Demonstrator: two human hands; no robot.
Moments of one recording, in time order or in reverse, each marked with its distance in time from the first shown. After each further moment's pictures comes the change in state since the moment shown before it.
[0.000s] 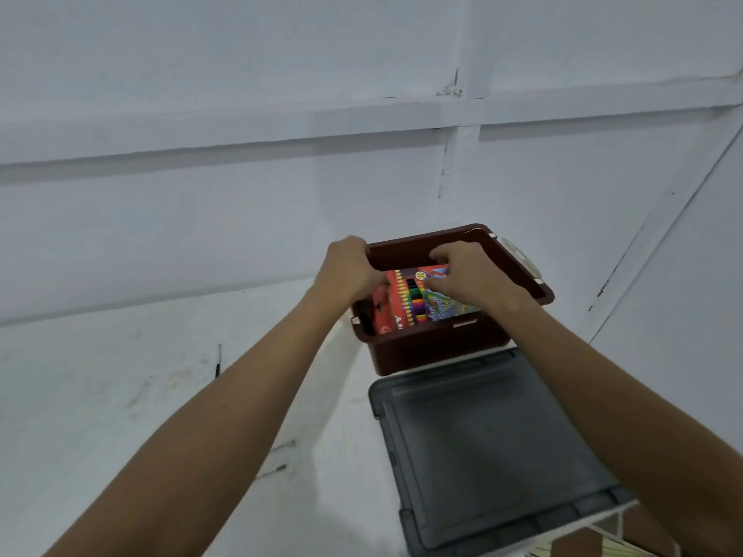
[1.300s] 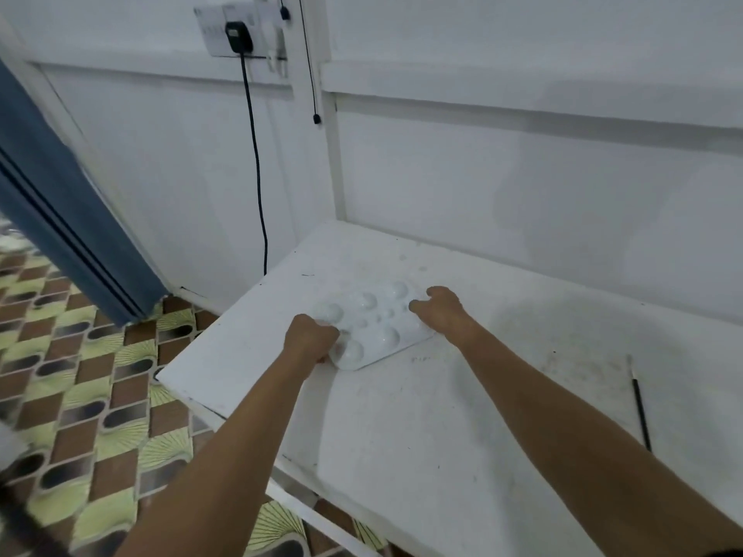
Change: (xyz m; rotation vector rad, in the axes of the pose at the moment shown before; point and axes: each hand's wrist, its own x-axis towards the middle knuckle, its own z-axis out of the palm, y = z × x) left_hand -0.260 -0.551 -0.228 -0.586 0.390 -1.013; right_hand -0.019 -0.520 0.391 0.278 -0.644 -0.058
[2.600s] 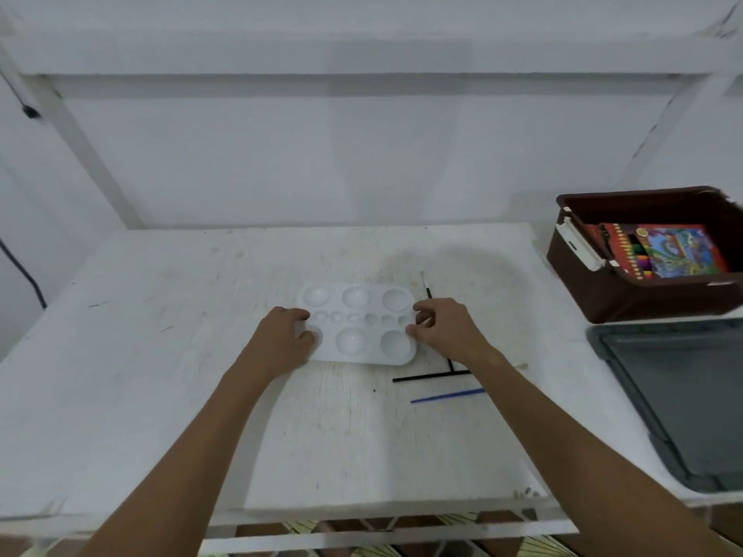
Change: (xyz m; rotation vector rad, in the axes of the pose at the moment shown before) left_hand -0.083 0.035 0.152 0.640 -0.418 0.711; right_hand -0.168 0.200 -0.115 0.068 0.383 0.034
